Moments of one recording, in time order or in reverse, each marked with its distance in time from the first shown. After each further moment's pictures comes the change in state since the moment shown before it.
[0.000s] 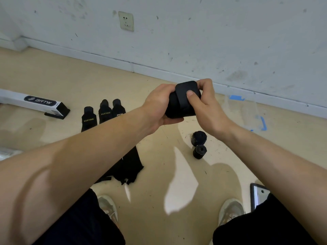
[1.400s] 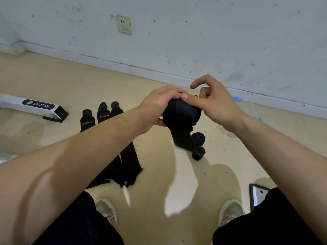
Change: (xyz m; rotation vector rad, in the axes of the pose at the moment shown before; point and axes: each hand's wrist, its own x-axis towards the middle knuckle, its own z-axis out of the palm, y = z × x) left_hand 0.001 0.006 -0.006 0.238 -0.100 0.101; right_hand 0.012 -0.003 -0.035 -0.035 -0.025 0.045
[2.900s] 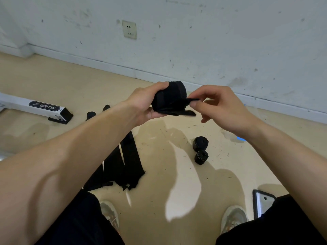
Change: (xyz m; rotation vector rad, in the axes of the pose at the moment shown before) left_hand 0.013 0.006 -0.037 -0.348 0.158 -0.134; right_hand -0.016 -0.022 -0.007 0.054 -0.163 -0.098
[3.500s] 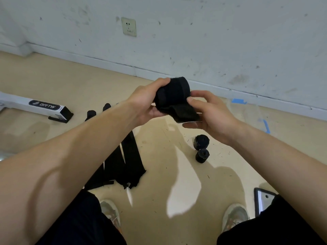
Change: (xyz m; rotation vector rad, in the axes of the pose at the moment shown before) left_hand -0.003 -0.002 0.004 0.011 -0.020 0.003; right_hand 0.006 0.012 0.031 0.505 0.075 0.418
